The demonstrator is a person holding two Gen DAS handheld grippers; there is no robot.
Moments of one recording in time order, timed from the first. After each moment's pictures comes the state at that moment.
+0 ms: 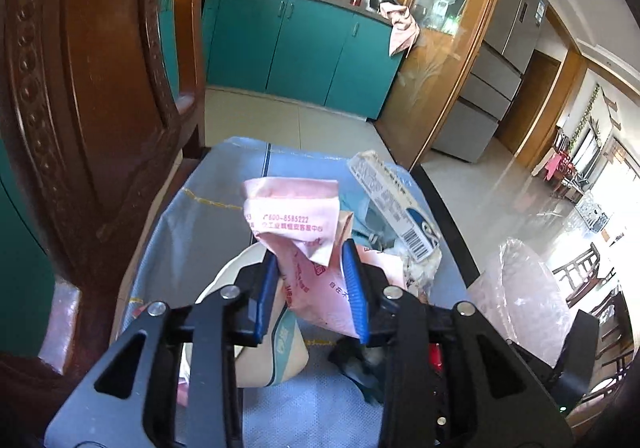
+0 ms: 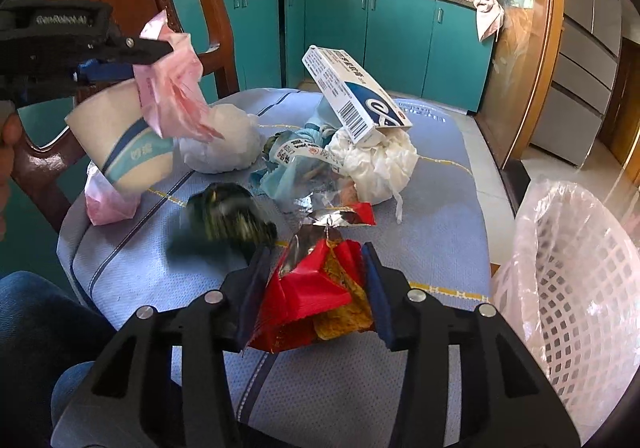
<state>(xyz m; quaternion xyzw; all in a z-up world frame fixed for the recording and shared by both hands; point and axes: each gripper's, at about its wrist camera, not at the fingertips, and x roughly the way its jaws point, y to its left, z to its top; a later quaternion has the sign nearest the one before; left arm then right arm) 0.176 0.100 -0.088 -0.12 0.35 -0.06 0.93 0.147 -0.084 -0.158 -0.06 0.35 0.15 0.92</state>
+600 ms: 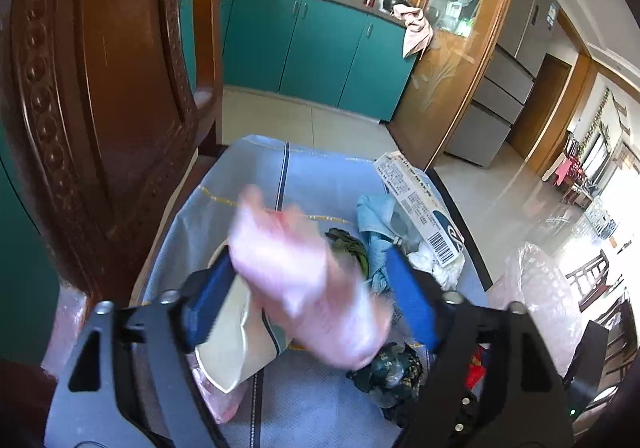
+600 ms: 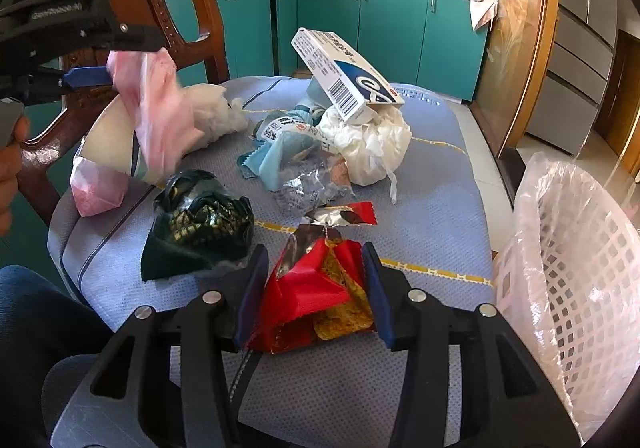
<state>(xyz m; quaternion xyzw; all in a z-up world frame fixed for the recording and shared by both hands) 0.183 0.115 -0.098 -0.11 0.34 -0.04 0.93 0.150 -0.086 -0.173 -0.05 0.37 0.13 0.92</state>
